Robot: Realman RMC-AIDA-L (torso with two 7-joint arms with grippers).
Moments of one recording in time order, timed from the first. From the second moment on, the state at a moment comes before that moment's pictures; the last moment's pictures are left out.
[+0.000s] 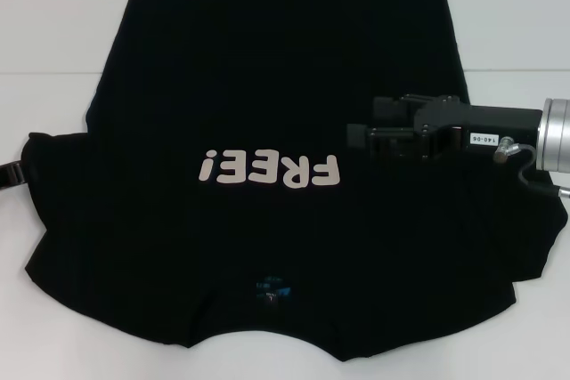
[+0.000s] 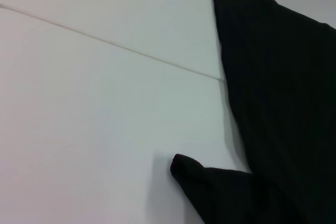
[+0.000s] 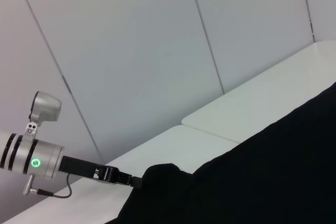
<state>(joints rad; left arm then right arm) -0.54 -1.97 0.58 0.56 2.23 0.84 -2.11 0.71 2.06 -0.73 -0.62 -1.93 -1.39 1.61</state>
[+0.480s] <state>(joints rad) -0.56 -1.96 0.58 0.60 2.25 0.79 -2.10 0.70 2.07 -0.72 -0.62 -1.92 -1.39 1.61</state>
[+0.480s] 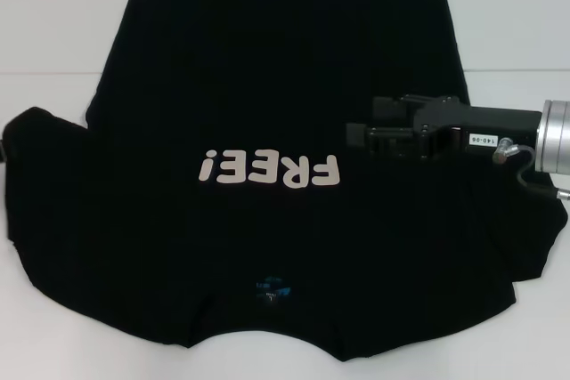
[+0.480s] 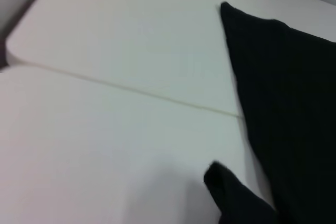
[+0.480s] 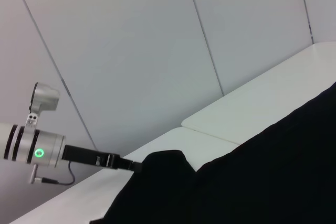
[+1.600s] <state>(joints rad) -0.61 -1.96 0.59 0.61 2.28 0.73 -2.03 0.70 2.07 -0.72 -0.62 -1.91 -1.40 1.61</state>
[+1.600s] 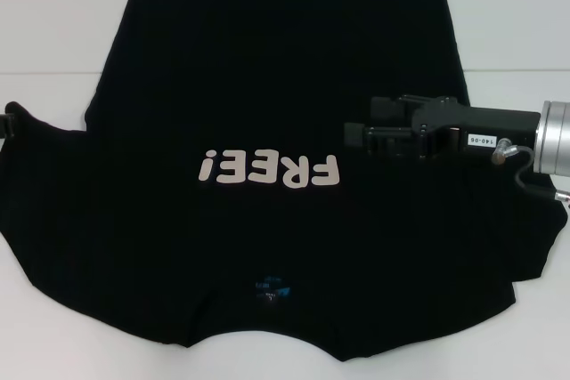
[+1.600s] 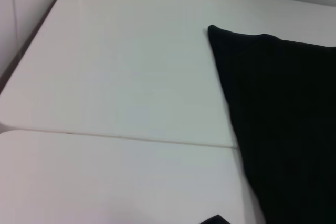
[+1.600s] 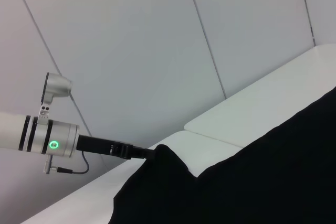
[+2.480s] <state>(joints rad) -0.66 -2.15 0.62 0.78 2.07 1.27 -1.94 0.68 2.05 -0.65 -0.62 -1.91 -1.45 1.61</state>
